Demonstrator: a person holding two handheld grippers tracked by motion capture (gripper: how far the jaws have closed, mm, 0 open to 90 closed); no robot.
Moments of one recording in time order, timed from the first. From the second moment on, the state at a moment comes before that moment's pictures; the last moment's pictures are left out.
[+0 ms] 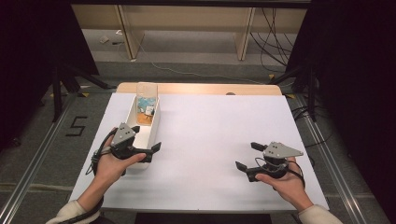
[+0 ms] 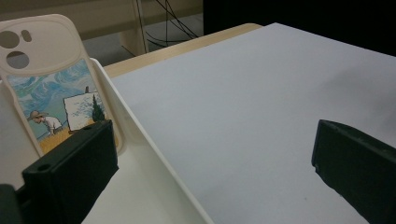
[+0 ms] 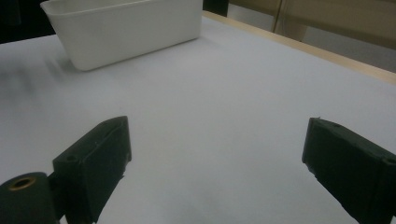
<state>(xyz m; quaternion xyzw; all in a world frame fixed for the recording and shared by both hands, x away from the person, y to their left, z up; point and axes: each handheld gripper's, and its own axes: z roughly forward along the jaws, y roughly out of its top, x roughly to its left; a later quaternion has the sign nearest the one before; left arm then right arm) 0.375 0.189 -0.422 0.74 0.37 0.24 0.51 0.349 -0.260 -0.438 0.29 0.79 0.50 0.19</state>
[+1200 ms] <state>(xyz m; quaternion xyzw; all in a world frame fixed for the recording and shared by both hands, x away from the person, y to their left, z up) 0.353 0.188 -0.430 0.76 0.35 0.24 0.49 0.349 -0.260 -0.438 0.29 0.79 0.50 0.19</state>
